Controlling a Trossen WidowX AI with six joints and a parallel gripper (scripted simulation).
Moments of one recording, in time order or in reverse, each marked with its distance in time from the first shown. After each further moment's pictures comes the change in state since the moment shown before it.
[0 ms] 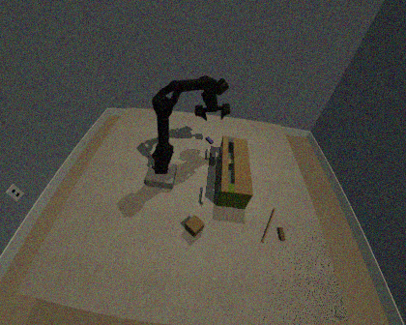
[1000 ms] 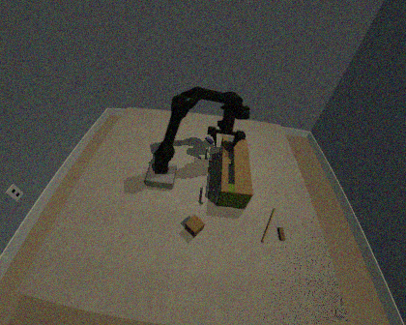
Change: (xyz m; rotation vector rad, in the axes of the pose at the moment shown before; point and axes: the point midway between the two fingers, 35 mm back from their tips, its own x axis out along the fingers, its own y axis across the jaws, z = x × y) arm 0.014 -0.058 -0.173 0.022 0.616 0.207
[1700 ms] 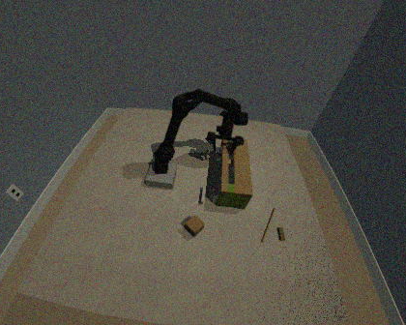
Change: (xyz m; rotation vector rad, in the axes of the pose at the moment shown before) arm 0.033 -0.001 0.011 -0.003 0.001 0.002
